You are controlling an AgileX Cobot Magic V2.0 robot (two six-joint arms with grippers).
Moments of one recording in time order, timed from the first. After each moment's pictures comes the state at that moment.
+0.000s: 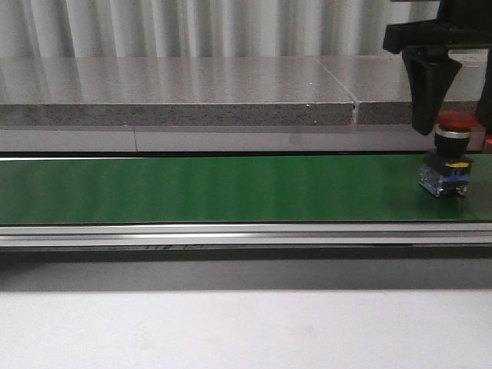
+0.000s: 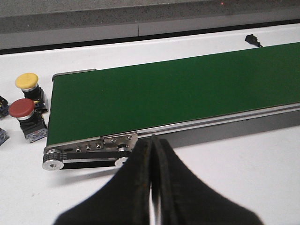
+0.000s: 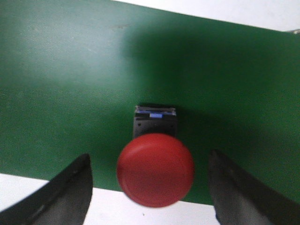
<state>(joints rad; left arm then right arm) -0.17 0.23 -0.57 -0.11 0.87 0.04 0.21 1.69 -1.41 0.00 1.14 0.14</state>
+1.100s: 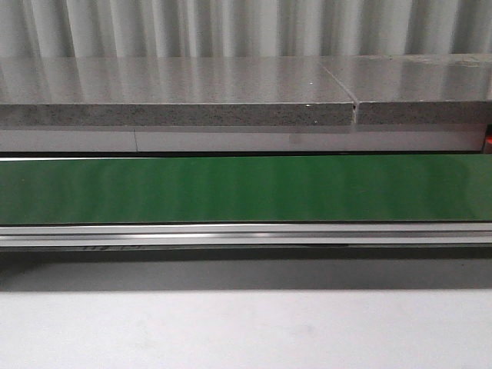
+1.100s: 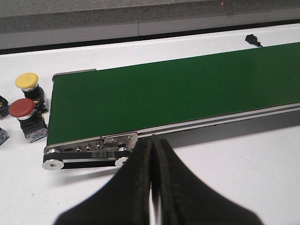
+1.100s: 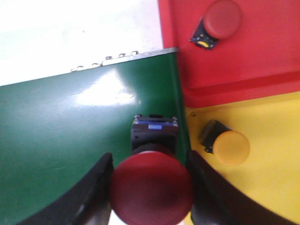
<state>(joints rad) -0.17 0.23 -0.57 -0.11 0.87 0.04 -0.23 1.61 -1.53 -0.01 1.19 0.07</state>
